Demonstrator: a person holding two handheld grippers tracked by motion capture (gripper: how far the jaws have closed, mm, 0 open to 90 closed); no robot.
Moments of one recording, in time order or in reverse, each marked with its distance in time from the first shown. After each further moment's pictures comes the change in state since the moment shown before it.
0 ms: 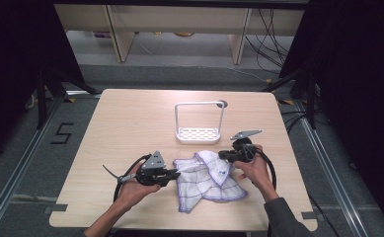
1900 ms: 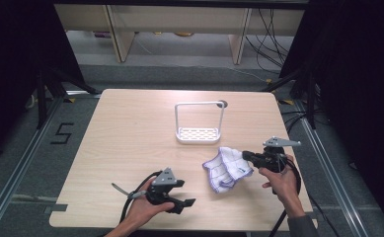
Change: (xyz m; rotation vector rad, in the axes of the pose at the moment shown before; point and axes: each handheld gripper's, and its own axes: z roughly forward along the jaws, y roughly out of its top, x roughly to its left) left arm -0.055 -0.004 0.023 -0.019 -0.153 -0.077; right arm -0.013 -0.039 -0.080 -0.201 -0.059 0.098
